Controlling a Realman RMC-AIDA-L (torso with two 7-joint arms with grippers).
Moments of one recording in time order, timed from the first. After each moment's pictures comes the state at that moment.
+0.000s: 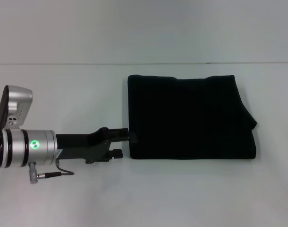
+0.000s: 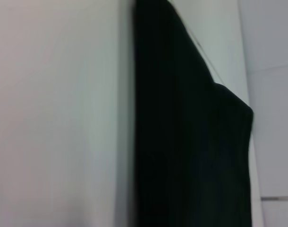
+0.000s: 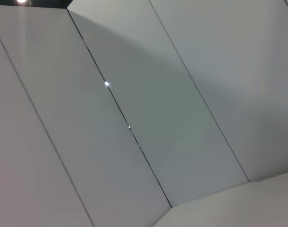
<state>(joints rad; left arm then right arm) -0.63 -2.07 0.79 0.48 2.05 1.31 -2.52 0.36 2.07 -0.36 -0.58 -1.62 -1.62 1.45</state>
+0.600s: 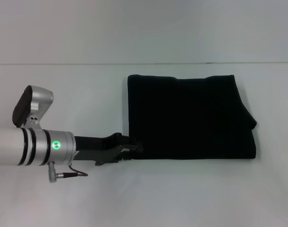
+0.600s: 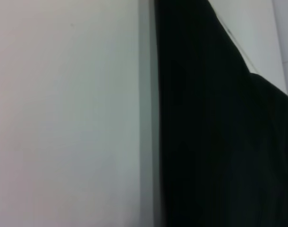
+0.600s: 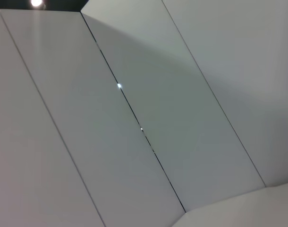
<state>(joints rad) -0.68 -2.11 0.82 0.46 2.13 1.17 -2.54 0.40 2.07 -0.36 -0.58 -1.62 -1.62 1.46</state>
